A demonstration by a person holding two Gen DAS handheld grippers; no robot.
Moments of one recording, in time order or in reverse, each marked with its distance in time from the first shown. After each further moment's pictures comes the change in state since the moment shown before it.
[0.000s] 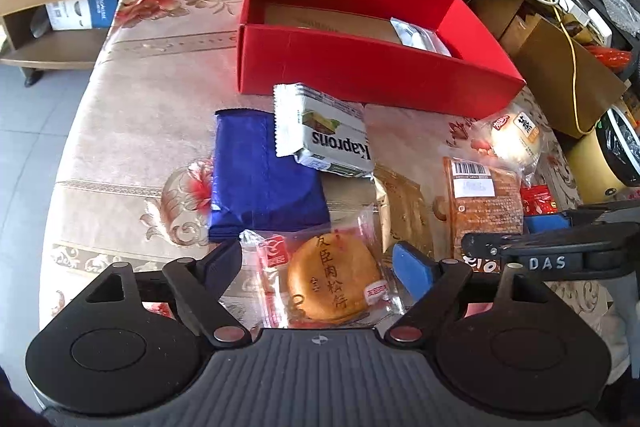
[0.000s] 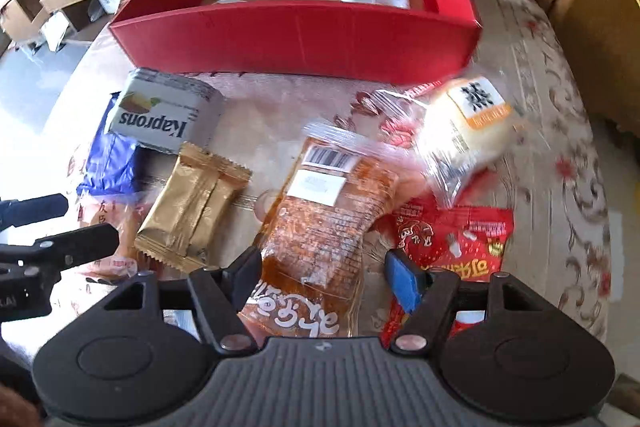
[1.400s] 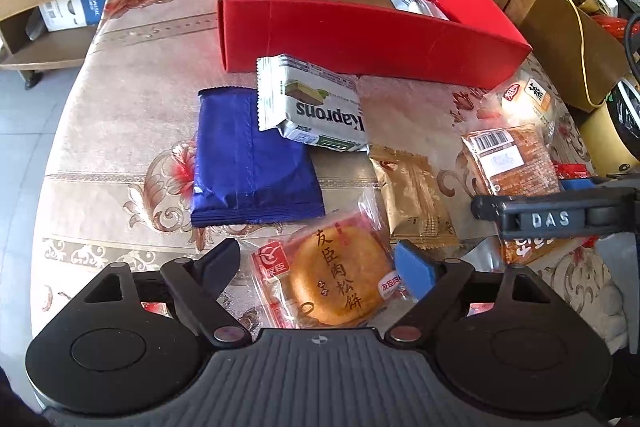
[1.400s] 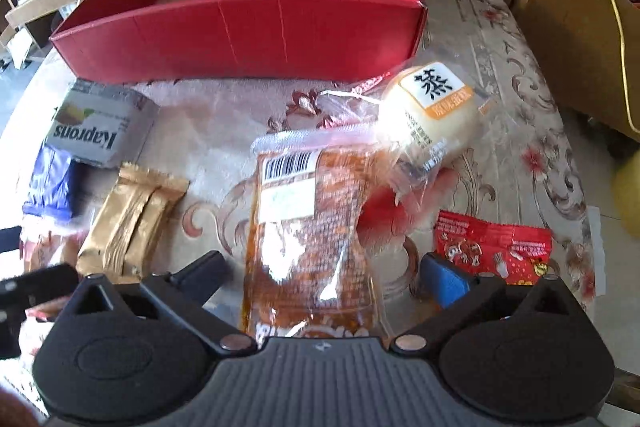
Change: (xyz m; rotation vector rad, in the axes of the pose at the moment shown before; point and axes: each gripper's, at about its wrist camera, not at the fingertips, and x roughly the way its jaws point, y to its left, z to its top) left arm 0.014 -0.015 -0.007 0.039 0.038 0.042; right arm 0.018 -0.022 0.000 0.058 -0.054 -0.095
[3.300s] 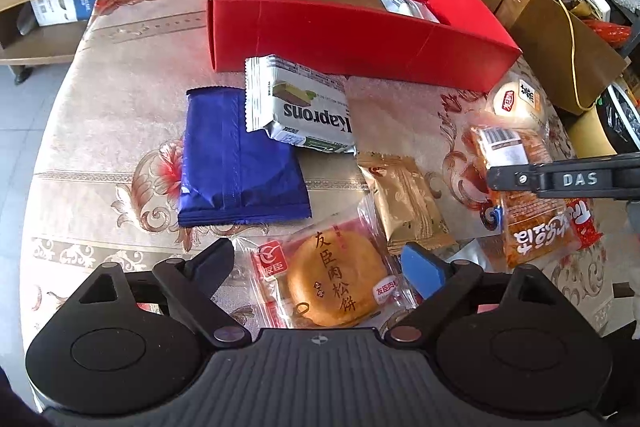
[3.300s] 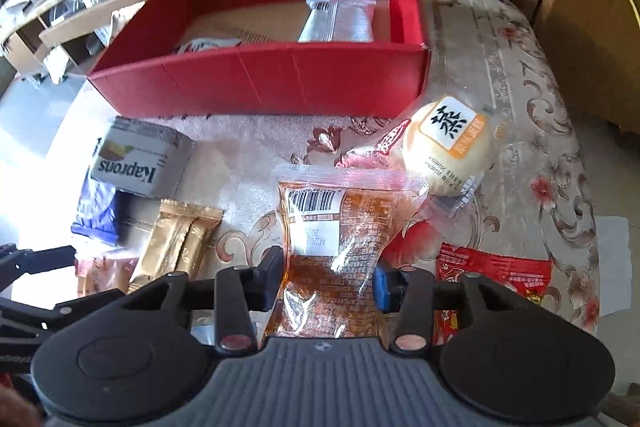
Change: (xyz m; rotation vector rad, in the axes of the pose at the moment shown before) left arm 0.002 0.001 0.000 -0.020 0.000 -0.040; right arm -0.023 -0.015 0.019 -0.001 -0.006 0.146
